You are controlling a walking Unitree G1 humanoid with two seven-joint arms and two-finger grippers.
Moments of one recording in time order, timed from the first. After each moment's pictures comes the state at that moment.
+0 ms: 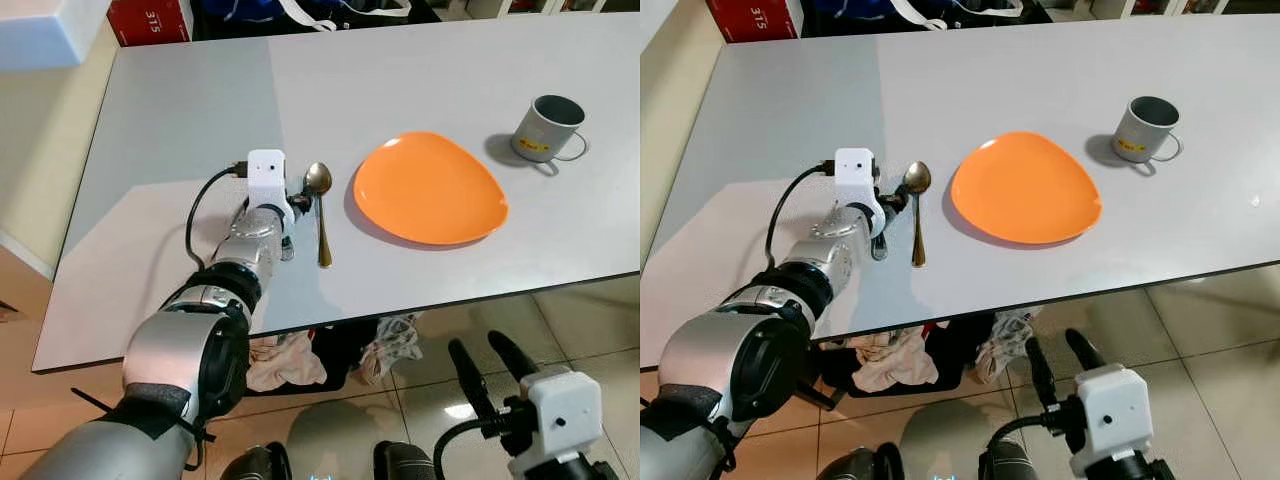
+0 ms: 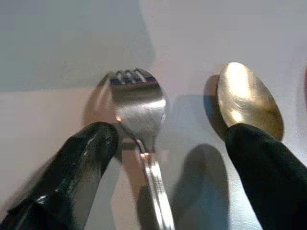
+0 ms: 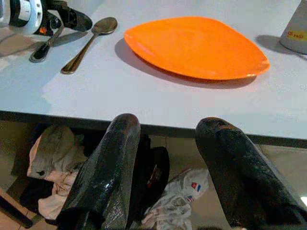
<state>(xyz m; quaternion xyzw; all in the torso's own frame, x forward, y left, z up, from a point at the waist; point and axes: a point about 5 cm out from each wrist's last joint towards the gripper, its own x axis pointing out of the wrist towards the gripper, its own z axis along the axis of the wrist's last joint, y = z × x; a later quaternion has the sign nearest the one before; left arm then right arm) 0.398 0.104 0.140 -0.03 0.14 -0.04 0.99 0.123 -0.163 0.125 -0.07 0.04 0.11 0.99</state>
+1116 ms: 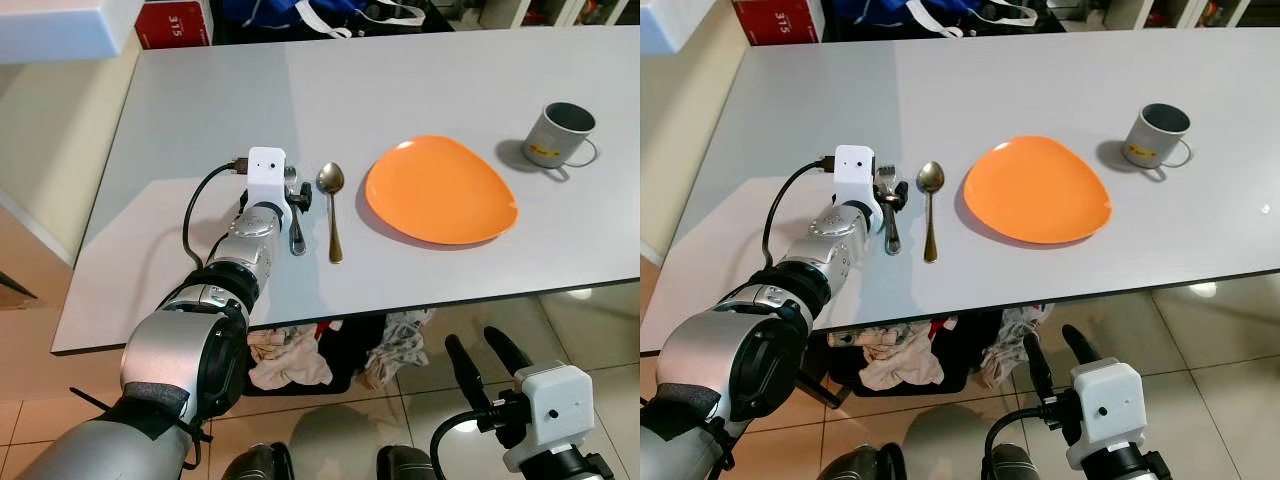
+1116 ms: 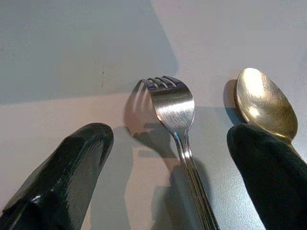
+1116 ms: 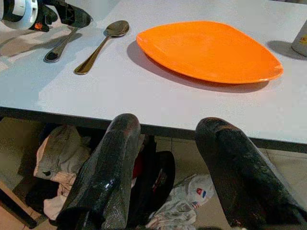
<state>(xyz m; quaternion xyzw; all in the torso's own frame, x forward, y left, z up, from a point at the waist) 0.399 0.104 0.142 0.00 0.13 -0.05 0.99 0.129 -0.163 0.121 -0.07 0.04 0.11 0.99</state>
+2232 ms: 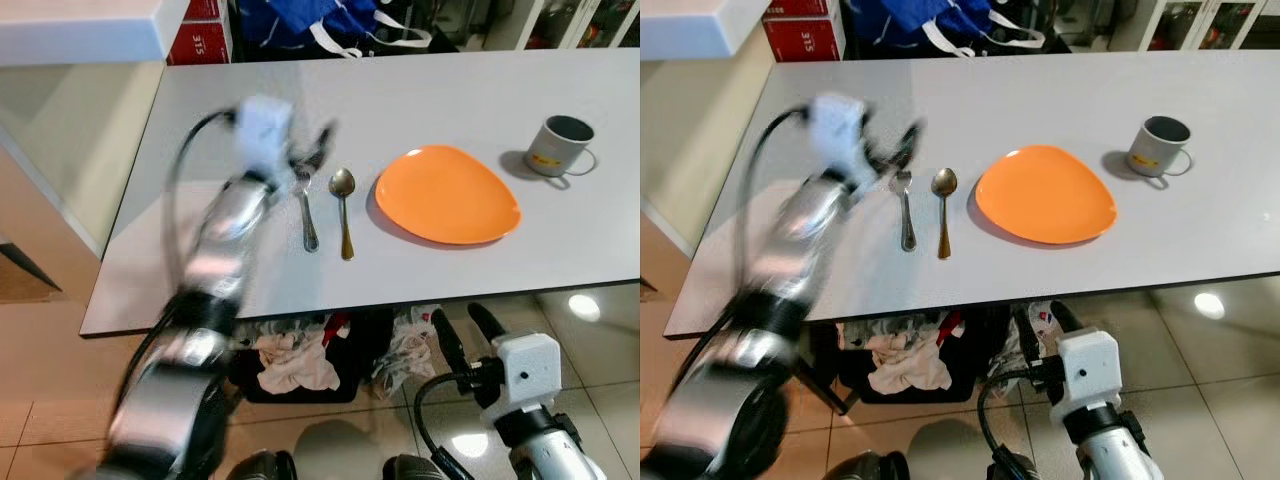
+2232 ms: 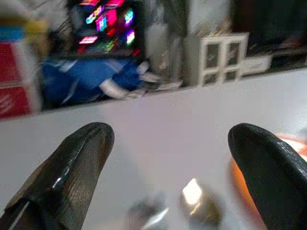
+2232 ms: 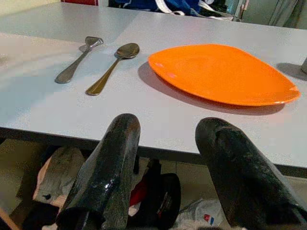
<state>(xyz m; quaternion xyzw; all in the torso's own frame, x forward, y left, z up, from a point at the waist) 0.374 0.119 0.194 0.03 -0.09 -0.16 0.98 0.166 -0.161 0.105 -0.06 0.02 0.10 0.99</state>
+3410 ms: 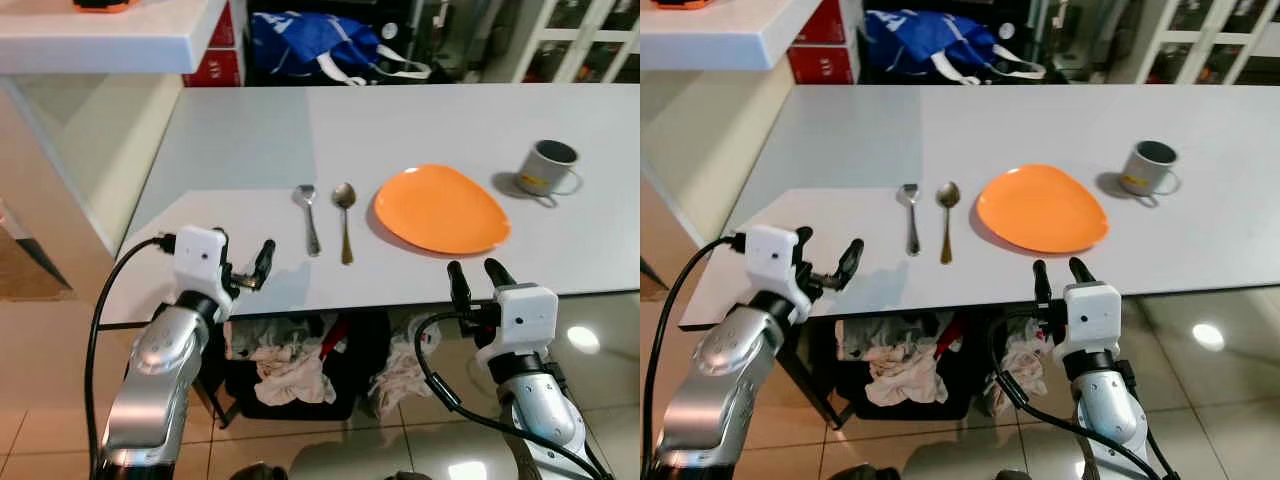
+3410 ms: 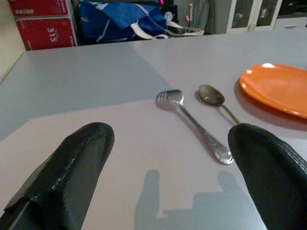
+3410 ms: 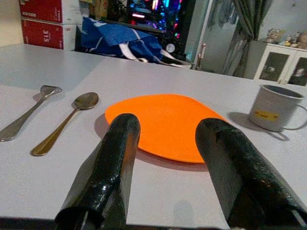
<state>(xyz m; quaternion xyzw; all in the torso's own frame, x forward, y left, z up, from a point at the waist) 0.271 0.159 0.132 0.03 0.02 -0.12 0.99 0.217 -0.169 0.111 -0.07 -0.04 0.03 1.00</state>
